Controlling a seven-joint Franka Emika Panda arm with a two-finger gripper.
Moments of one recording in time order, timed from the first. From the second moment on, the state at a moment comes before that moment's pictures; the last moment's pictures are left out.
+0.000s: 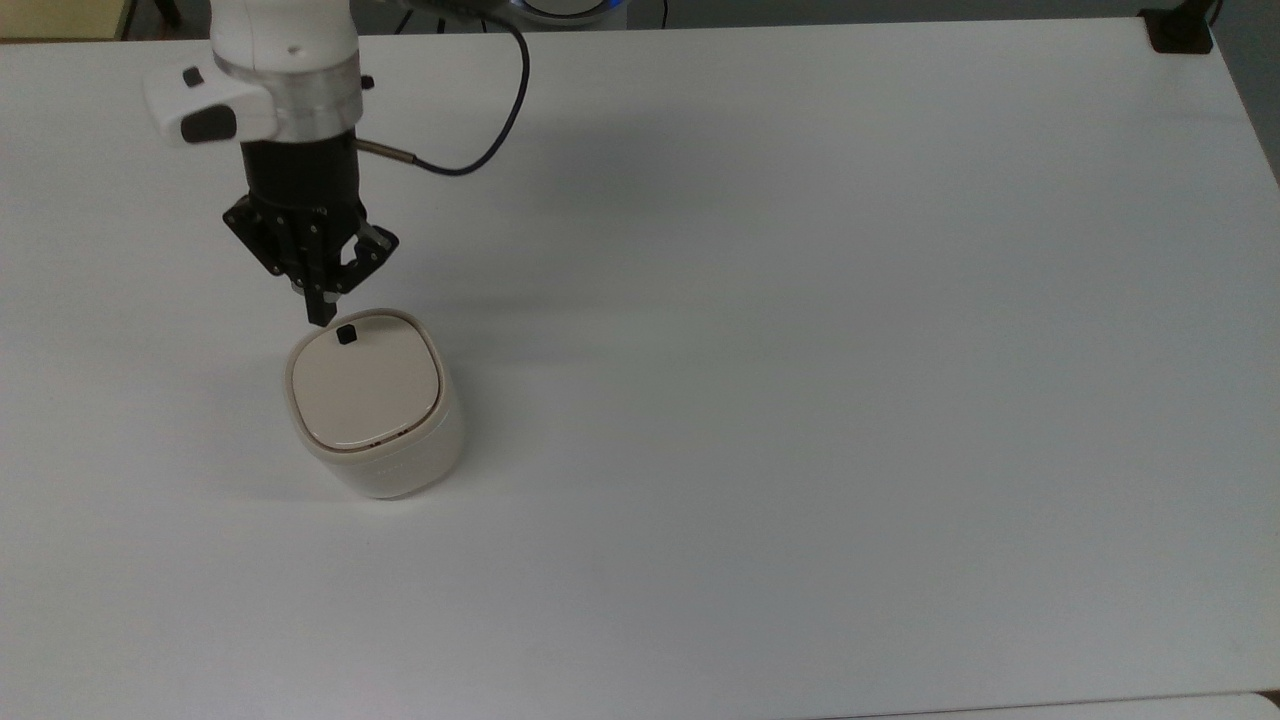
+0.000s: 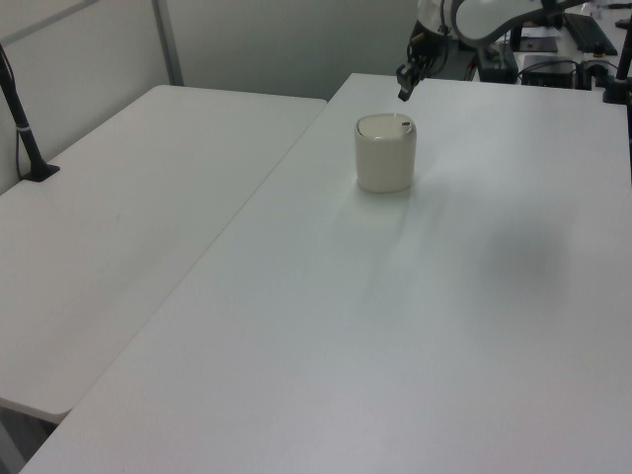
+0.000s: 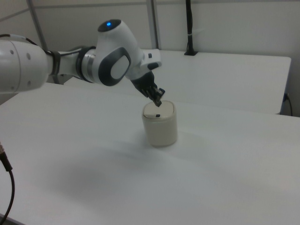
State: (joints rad) arm -0.05 0.27 -0.13 -1.71 -0.03 2.39 0.09
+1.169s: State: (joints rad) arm -0.05 0.30 -0.14 -1.70 -0.07 2.42 0.17
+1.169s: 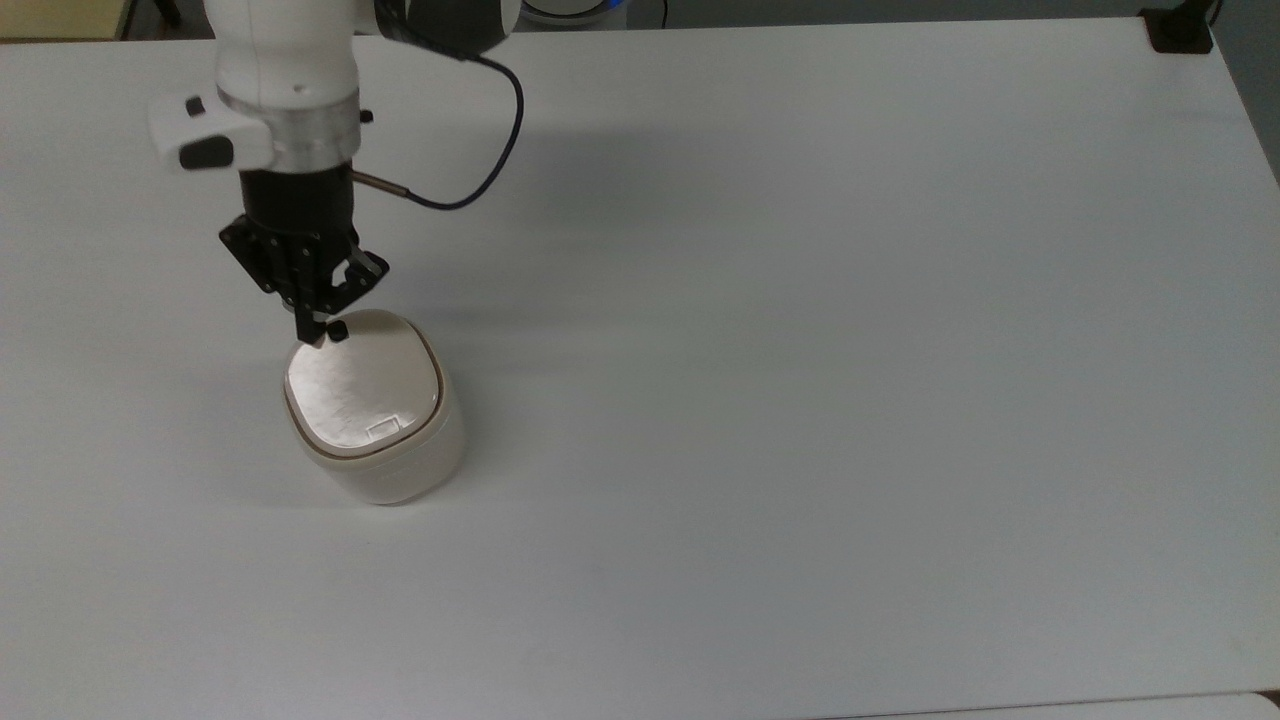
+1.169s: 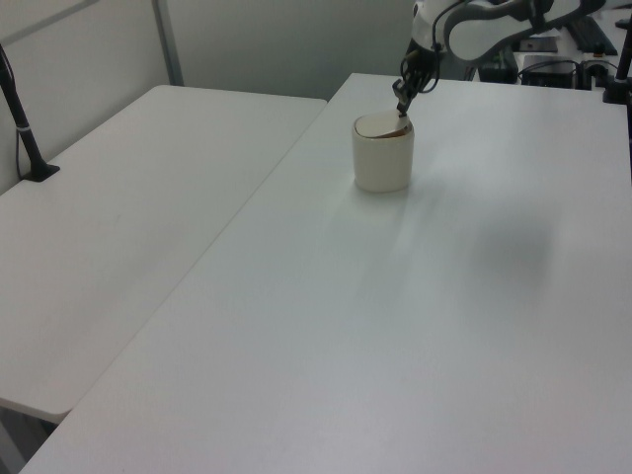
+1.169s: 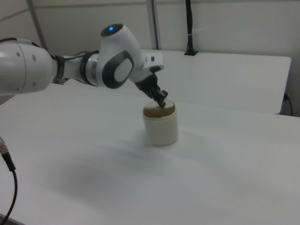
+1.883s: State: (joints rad) arm 0.00 0.04 -0.13 -1.65 0.01 1.99 0.21
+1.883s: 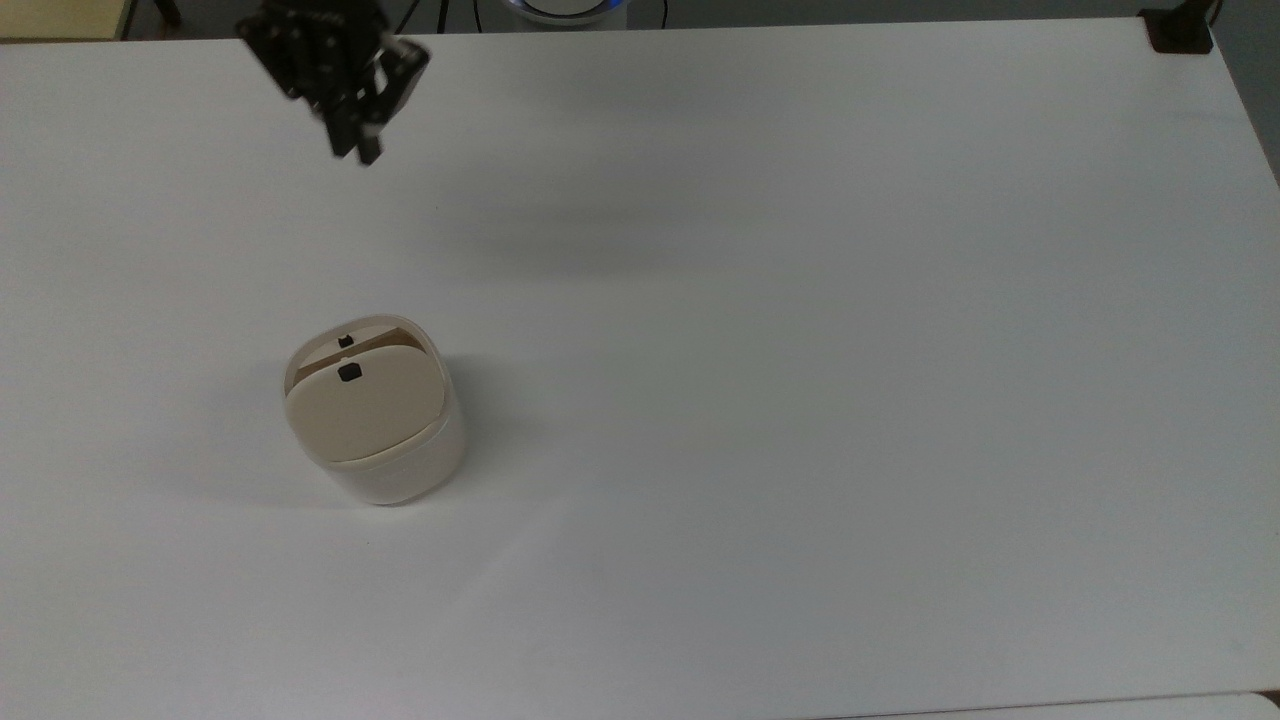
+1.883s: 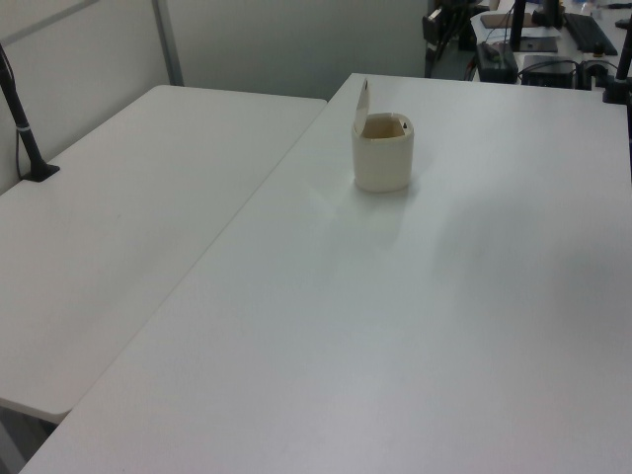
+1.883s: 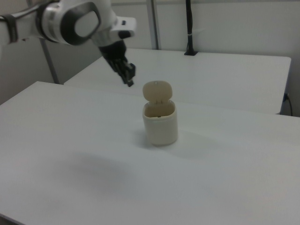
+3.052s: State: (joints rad) arm 0.13 -0.05 -0.13 -1.69 0.03 1.70 0.09
